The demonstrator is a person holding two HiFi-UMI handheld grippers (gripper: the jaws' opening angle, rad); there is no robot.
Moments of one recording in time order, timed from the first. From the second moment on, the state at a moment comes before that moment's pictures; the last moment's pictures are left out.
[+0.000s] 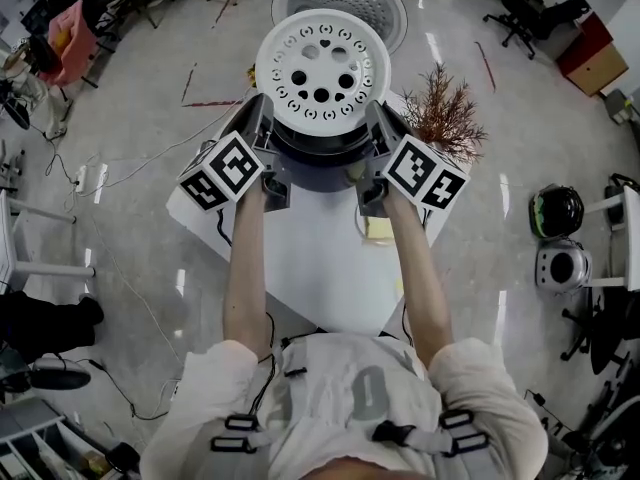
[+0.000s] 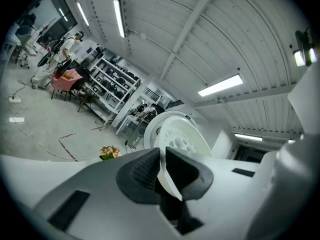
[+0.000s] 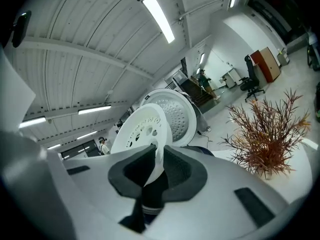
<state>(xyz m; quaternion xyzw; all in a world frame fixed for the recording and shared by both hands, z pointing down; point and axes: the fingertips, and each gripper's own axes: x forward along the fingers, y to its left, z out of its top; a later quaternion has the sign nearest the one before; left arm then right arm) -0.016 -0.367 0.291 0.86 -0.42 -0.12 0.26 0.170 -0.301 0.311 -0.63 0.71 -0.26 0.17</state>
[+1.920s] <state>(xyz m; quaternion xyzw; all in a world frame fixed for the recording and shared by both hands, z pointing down) -0.008 -0.388 0.385 0.83 -0.50 0.07 0.24 0.179 -0.312 0.394 -0.71 0.66 -0.25 -0.02</state>
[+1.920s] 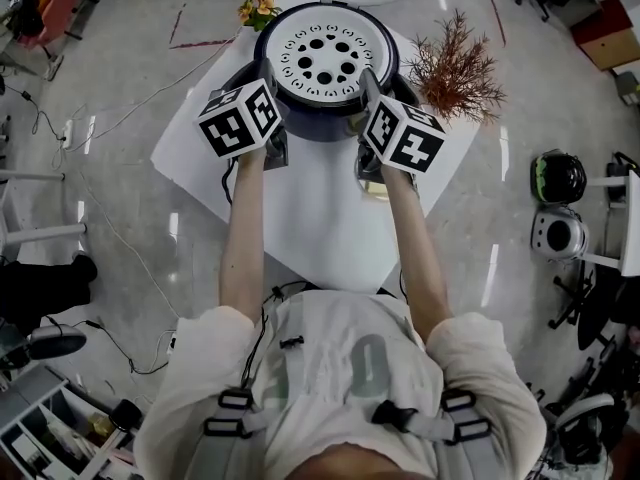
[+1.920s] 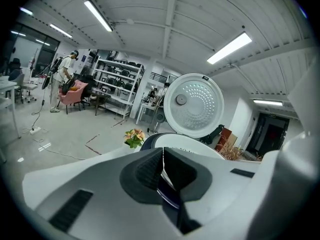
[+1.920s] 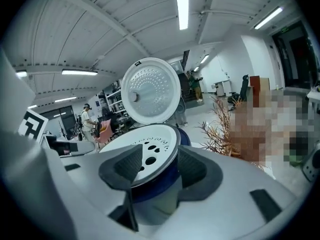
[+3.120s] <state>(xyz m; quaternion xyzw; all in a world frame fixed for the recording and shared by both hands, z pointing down) -0.032 -0.207 0.154 0.82 -0.54 -0.11 -0.14 0.123 -0.199 0.187 -0.67 0.74 0.10 0.04</state>
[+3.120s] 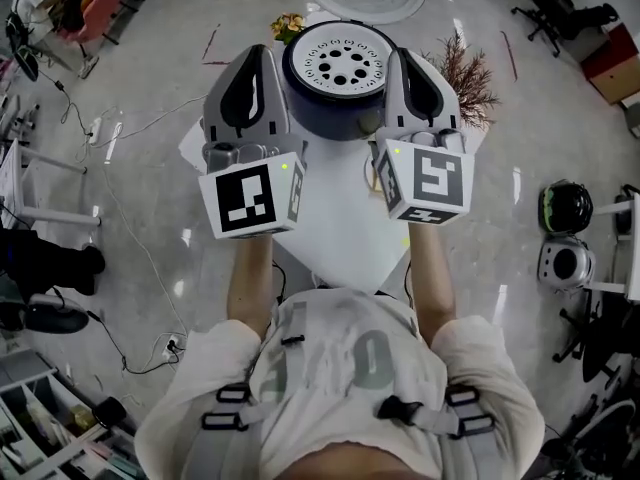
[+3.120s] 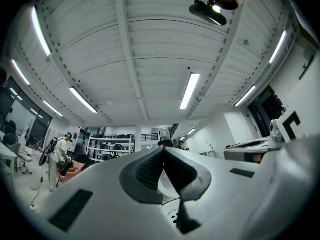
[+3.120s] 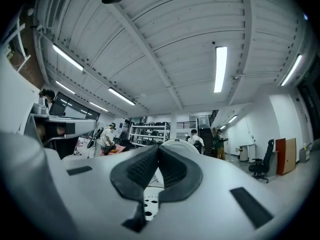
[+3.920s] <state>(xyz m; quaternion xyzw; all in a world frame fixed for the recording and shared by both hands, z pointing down) -0.072 -0.121 0.263 0.80 -0.59 -0.03 -0.09 0.092 -0.106 0.293 -0.62 0.78 0.02 -0.02</state>
